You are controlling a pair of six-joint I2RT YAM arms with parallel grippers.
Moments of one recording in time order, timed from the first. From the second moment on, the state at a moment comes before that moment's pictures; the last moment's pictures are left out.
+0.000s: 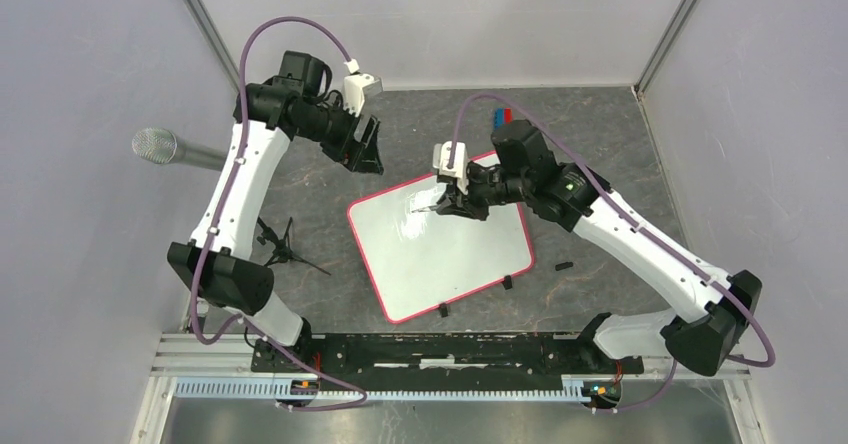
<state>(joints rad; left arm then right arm) -0.25 1.59 1.85 -1.29 0.57 0.32 0.75 1.29 1.32 -0.60 -0.55 -0.48</state>
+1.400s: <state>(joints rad) -0.50 1.94 1.95 -1.33 0.82 0.33 0.82 1.30 1.38 -0.72 -0.57 -0.53</state>
